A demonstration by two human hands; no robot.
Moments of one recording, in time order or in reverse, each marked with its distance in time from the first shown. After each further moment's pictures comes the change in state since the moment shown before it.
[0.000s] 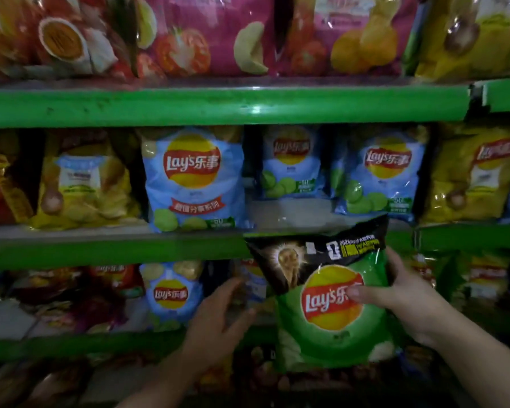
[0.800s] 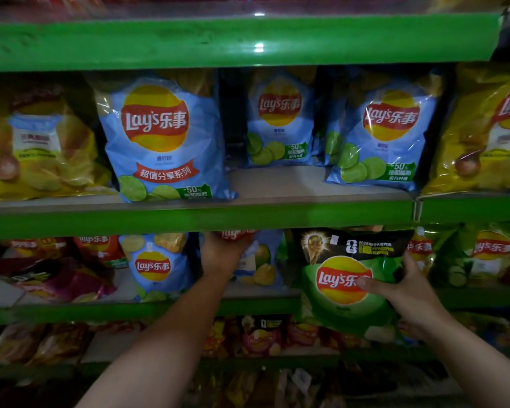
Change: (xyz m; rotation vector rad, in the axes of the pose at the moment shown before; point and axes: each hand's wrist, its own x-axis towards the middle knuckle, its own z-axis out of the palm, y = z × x) left_hand 0.107 -0.032 0.063 -0.191 0.370 -0.558; right_hand 0.026 0.092 -0.052 0.028 0.191 0.071
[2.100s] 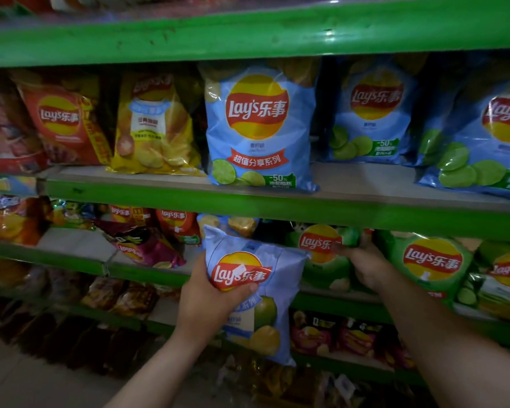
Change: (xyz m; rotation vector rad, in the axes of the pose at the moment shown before) left_hand -0.107 -0.033 -0.164 0.114 0.105 0.046; right_hand 0.107 0.034 0.175 0.008 -0.200 0.228
